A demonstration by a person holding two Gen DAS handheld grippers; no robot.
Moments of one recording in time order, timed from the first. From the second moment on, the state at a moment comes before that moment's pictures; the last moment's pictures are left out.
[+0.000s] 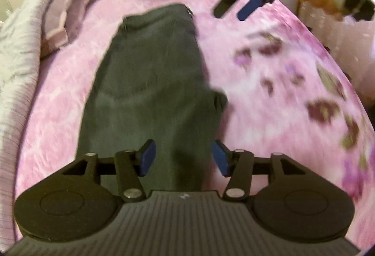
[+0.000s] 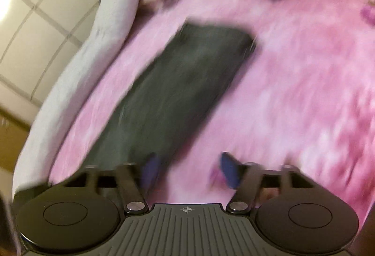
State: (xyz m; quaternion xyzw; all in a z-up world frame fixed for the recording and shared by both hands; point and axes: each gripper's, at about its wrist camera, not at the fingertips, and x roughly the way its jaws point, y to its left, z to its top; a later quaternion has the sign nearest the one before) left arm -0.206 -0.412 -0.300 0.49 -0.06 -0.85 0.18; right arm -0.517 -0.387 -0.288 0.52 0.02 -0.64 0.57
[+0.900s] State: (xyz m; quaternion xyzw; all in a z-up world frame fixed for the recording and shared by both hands) left arm -0.159 -0.352 -0.335 0.58 -0.03 -0.71 0.39; right arm -0.560 -0.442 -0.297 0.35 0.27 -0.53 0.72
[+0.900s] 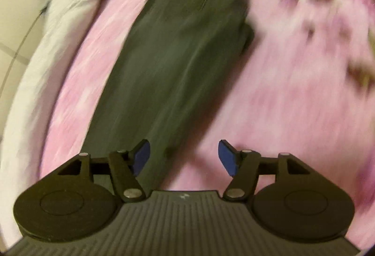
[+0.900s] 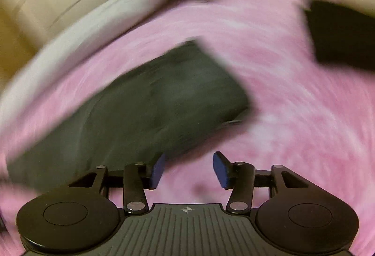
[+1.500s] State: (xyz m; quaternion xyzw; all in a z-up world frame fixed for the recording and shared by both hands) left arm 0.128 -0.308 -0.408 0.67 -0.21 -0.55 0.45; right arm -0.435 -0.393 -0.378 -0.10 0.53 -0.47 0.70
